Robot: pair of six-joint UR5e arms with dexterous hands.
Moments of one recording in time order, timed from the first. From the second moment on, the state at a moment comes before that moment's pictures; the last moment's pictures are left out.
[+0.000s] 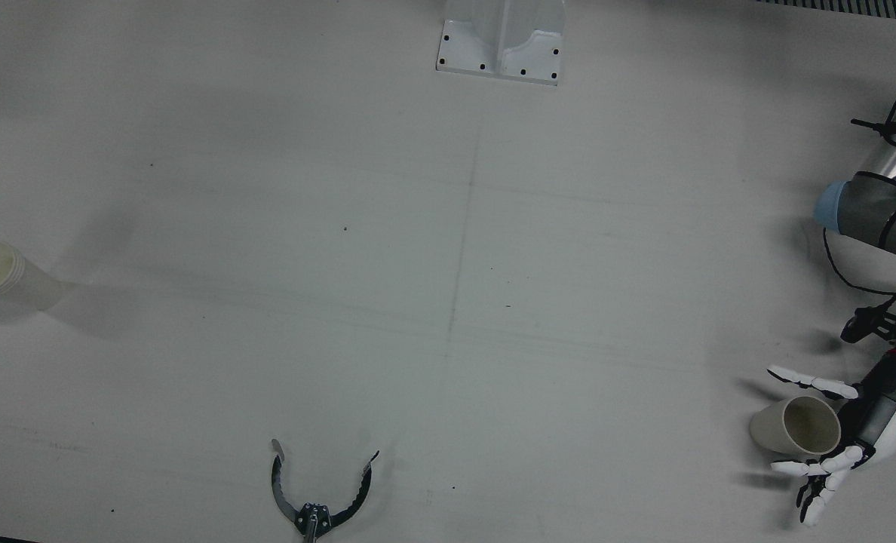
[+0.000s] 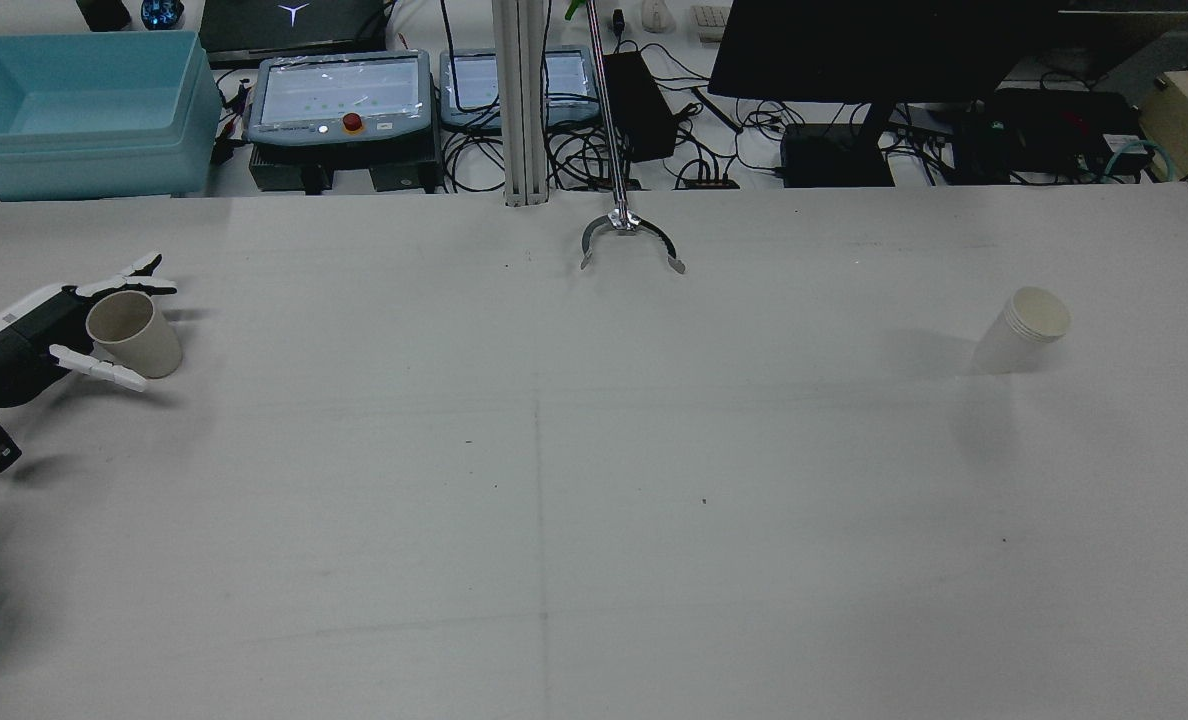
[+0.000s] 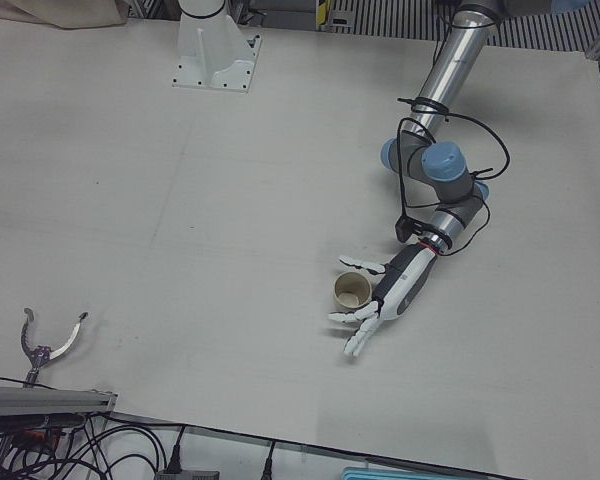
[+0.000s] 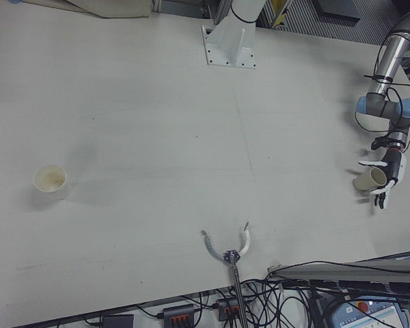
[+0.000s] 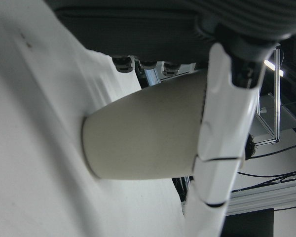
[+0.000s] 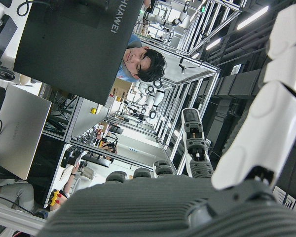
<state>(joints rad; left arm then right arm) -0.92 -1.79 -1.19 -0.42 1.41 0.40 1.62 -1.70 1.82 -3.24 -1.51 -0.32</state>
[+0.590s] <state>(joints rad) -0.92 -1.79 -1.20 -0.39 1.41 0.39 1.62 -1.70 1.82 -3.24 -1.51 -0.32</state>
